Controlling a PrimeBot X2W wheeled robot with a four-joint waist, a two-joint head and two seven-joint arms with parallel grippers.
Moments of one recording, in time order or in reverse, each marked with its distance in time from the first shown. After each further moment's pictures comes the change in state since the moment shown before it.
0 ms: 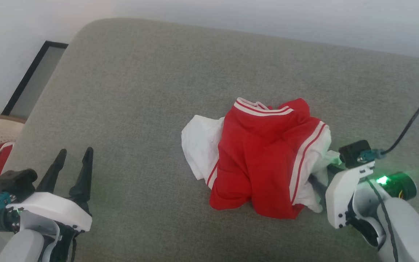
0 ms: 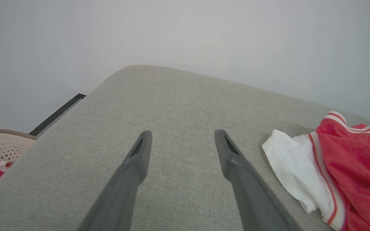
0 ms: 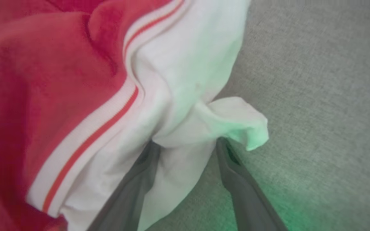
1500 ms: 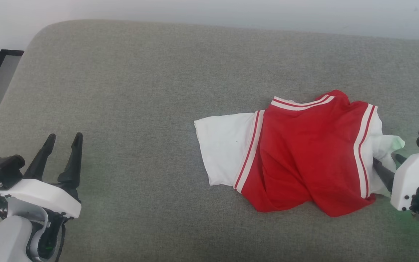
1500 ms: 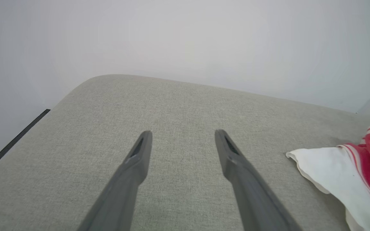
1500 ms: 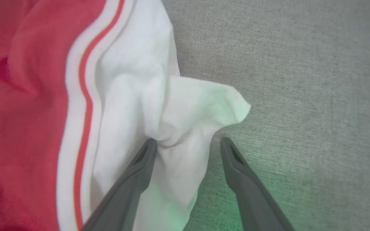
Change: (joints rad) left arm -0.073 0.027 0.003 0.053 -0.002 -0.037 -0.019; right arm 0.015 -0.125 -0.252 -0.040 0.092 0.000 0.101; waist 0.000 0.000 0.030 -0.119
